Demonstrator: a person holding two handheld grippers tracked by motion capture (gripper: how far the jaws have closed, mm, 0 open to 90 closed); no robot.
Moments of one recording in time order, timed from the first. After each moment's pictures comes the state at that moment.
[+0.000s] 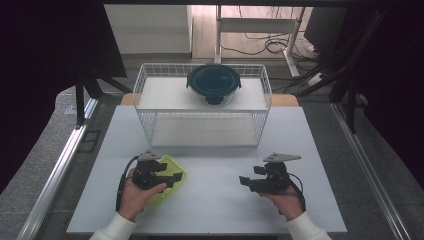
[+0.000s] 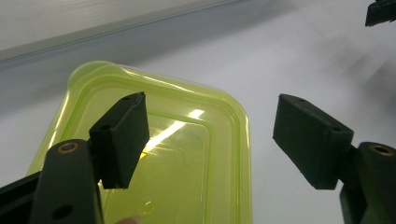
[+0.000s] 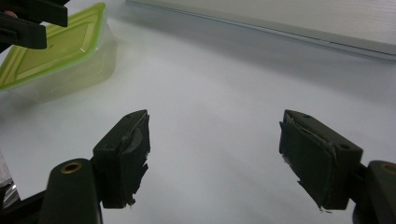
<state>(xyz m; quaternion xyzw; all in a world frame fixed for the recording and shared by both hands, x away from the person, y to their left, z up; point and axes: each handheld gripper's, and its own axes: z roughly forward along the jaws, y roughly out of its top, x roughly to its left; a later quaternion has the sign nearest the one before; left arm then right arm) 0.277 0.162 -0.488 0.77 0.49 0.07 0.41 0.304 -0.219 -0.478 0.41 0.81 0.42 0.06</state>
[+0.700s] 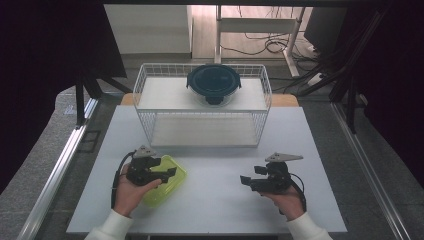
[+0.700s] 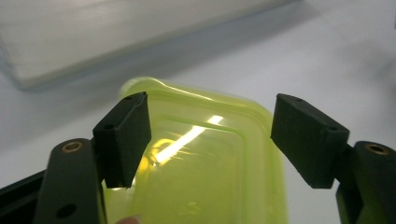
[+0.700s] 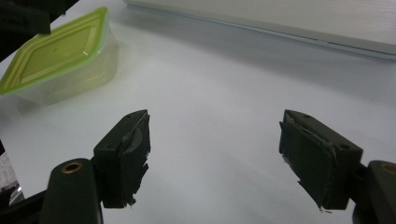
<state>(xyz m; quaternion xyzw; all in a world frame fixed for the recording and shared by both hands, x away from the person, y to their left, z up) 0.285 0.180 -0.477 0.77 0.49 0.12 0.40 0.304 -0.223 -0.478 0.41 0.80 0.42 0.05</state>
